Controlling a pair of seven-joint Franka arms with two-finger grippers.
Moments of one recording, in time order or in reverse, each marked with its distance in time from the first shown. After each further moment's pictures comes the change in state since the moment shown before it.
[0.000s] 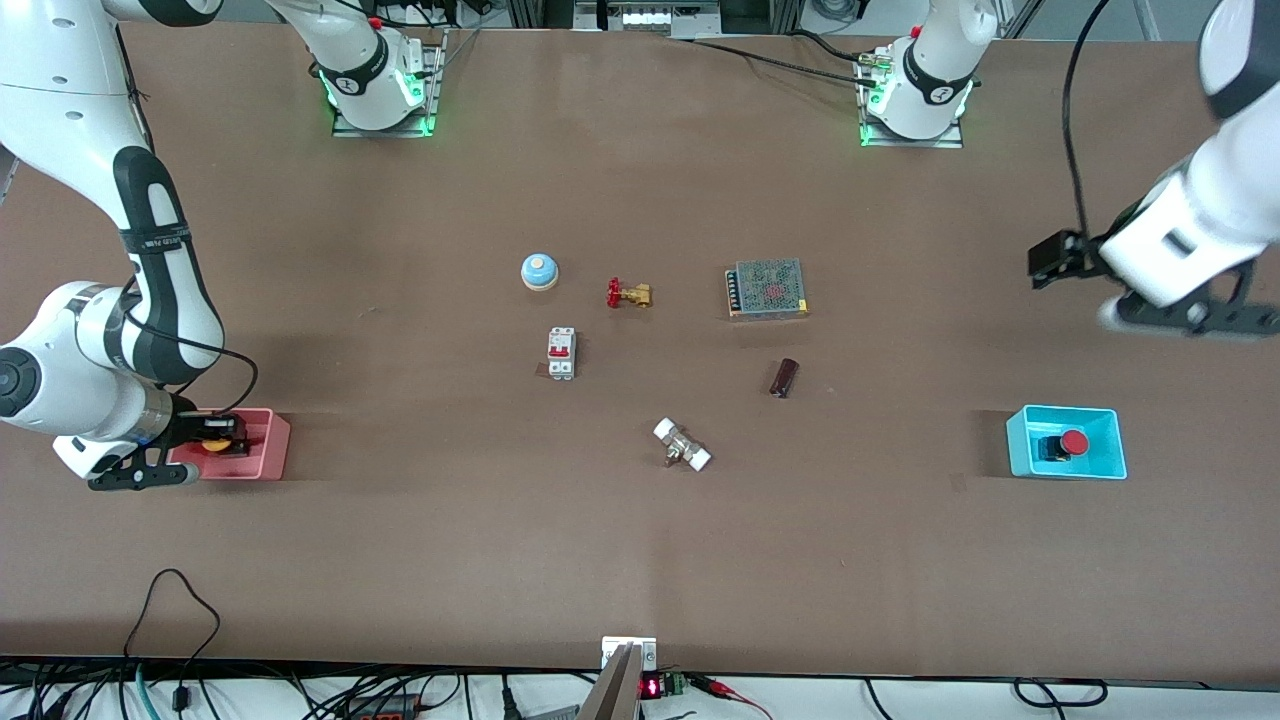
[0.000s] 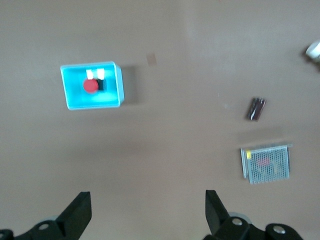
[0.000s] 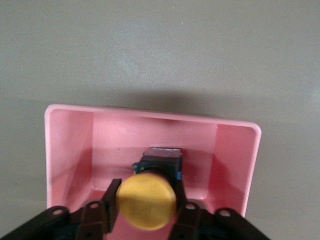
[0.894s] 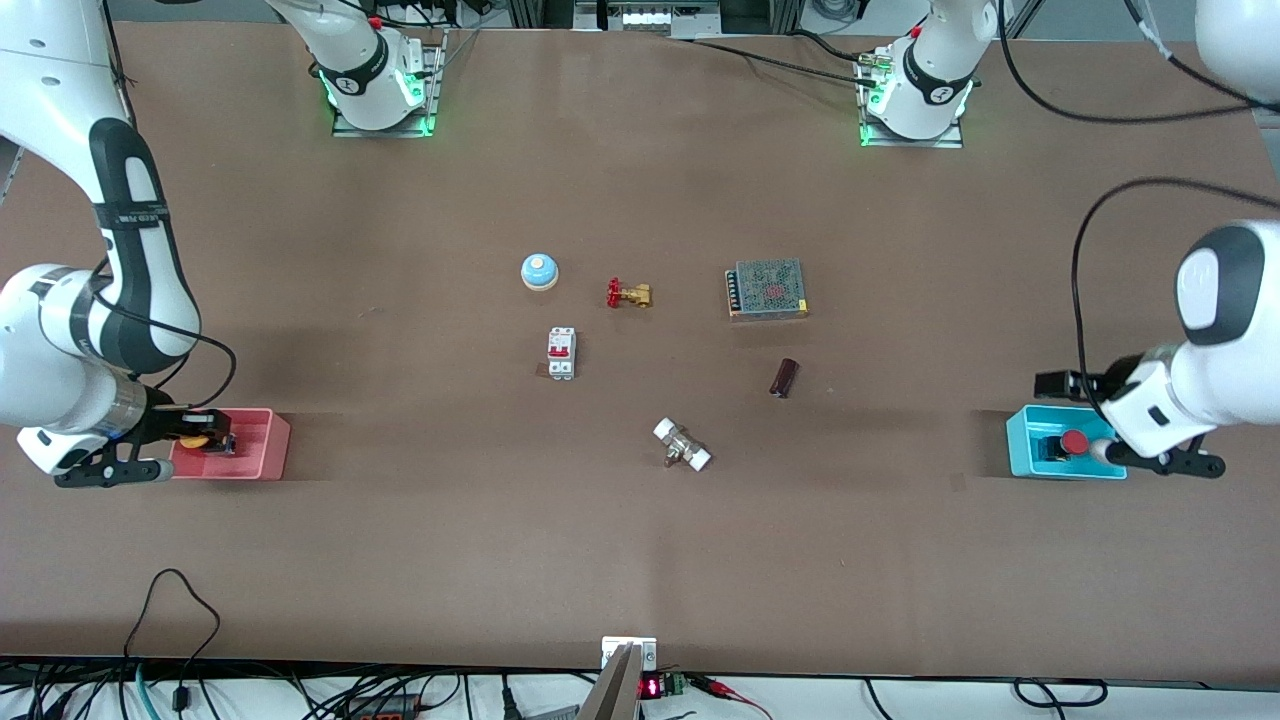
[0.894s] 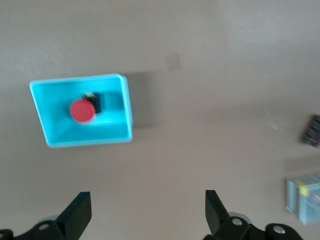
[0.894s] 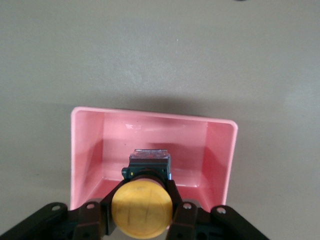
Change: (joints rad) left arm 0.297 0.370 -0.222 0.101 0.058 0.069 0.075; right arm 0.000 -0.046 0.000 0.007 -0.002 -0.040 0.004
